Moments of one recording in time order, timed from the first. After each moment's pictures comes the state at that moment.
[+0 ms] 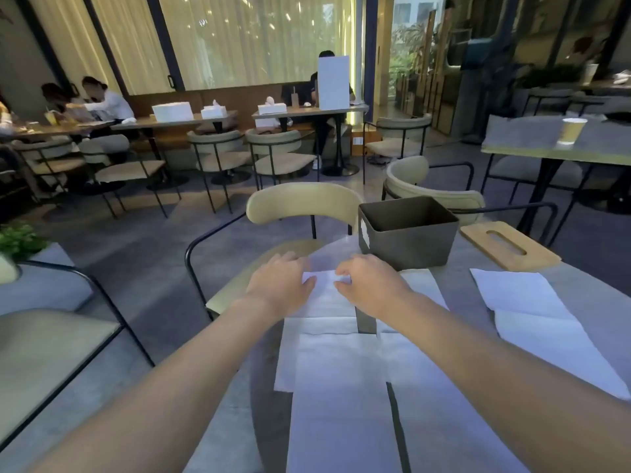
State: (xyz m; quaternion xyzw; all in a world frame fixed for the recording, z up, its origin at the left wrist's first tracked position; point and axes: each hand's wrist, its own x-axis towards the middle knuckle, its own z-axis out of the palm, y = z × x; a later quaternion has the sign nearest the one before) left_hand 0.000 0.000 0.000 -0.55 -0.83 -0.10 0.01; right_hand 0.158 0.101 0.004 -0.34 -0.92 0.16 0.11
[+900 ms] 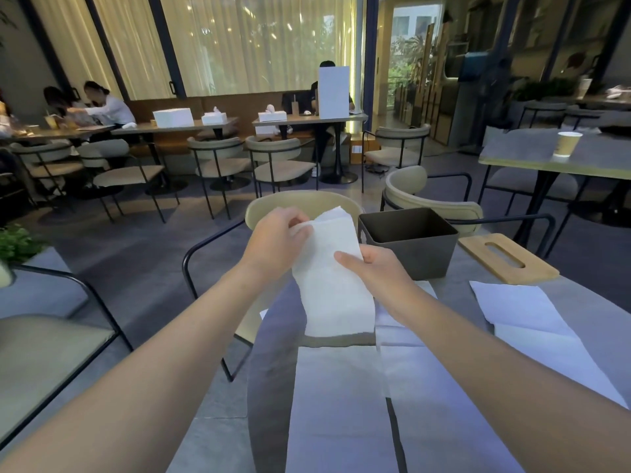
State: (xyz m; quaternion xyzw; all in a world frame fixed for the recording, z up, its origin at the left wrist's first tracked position) left_hand -0.006 0.015 0.072 -0.51 -0.76 -0.40 0.00; right_hand 0.161 0.111 0.018 -0.33 -0.69 0.57 0.29
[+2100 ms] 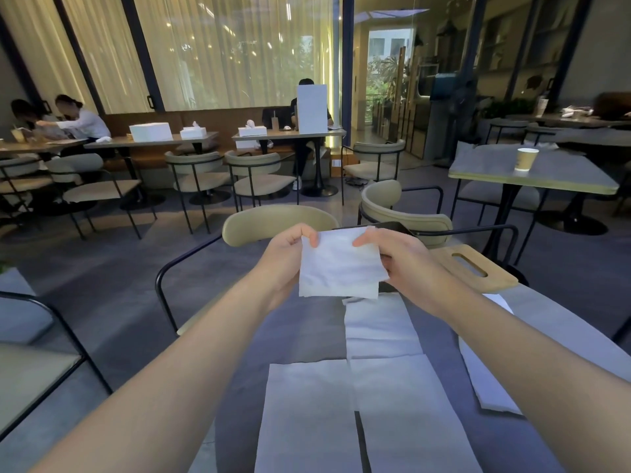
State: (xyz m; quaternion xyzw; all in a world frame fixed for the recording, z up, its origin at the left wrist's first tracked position) left_hand 0.049 0.032 0.077 -0.42 -0.59 -0.60 -0.35; right_hand 0.238 0.139 0.069 -0.22 -0.67 0.64 0.30
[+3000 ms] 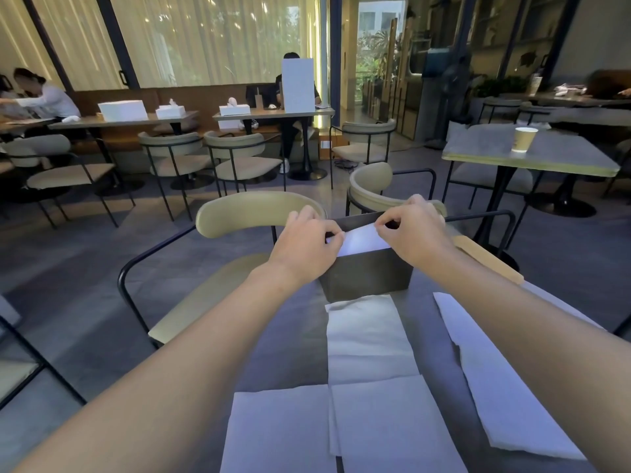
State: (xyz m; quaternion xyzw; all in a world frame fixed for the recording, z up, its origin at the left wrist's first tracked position) left_hand 0.057 0.131 0.055 -0.60 -0.75 -0.28 -0.02; right_hand 0.221 0.248 0.053 -0.46 -0.83 0.11 0.29
